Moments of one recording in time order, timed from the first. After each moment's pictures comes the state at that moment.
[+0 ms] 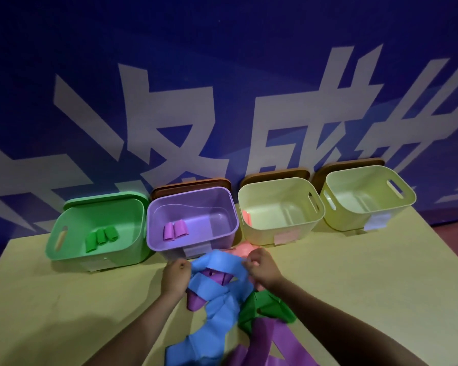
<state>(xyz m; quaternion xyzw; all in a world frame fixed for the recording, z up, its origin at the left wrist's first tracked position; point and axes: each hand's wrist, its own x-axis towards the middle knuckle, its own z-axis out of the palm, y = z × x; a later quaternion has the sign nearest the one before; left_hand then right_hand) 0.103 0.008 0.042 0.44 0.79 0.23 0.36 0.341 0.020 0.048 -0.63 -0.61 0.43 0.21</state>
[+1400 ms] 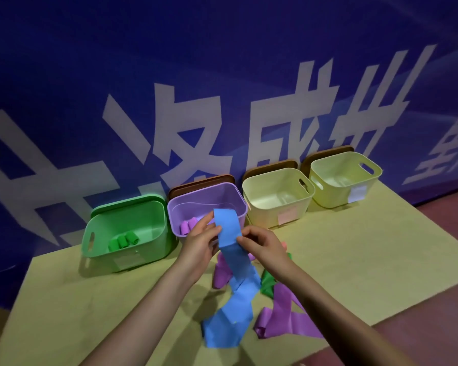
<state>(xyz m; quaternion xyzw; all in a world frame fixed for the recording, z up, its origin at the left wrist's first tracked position) 0.104 -0.069 0.217 0.34 0.44 0.46 0.69 0.258 -0.096 0.188 -0.48 -0.57 0.48 0.47</state>
